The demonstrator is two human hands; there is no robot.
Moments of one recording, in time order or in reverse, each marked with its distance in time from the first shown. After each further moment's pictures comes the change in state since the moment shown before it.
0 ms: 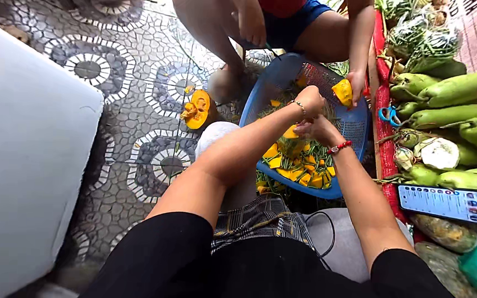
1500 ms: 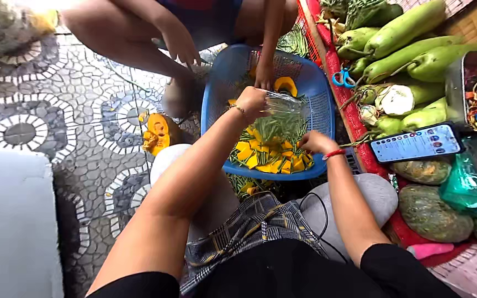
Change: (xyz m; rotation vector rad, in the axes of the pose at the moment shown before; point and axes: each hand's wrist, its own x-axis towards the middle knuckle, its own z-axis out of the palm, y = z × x) left_hand 0.002 -0.011 0.014 -0.444 0.035 -0.145; right_hand -0.065 0.116 -0.047 -0.350 0.095 0.417
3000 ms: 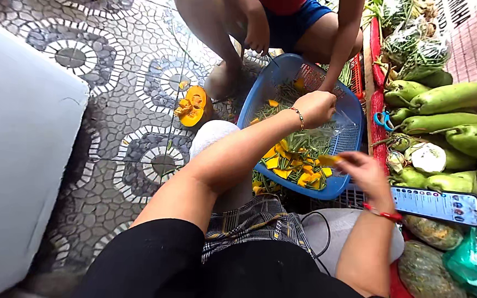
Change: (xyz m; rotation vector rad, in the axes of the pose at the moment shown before) left_hand -0.029 0.018 -0.018 0.915 -0.133 0.659; right_hand -0.098 -0.033 -0.016 0.276 0.311 -0.524
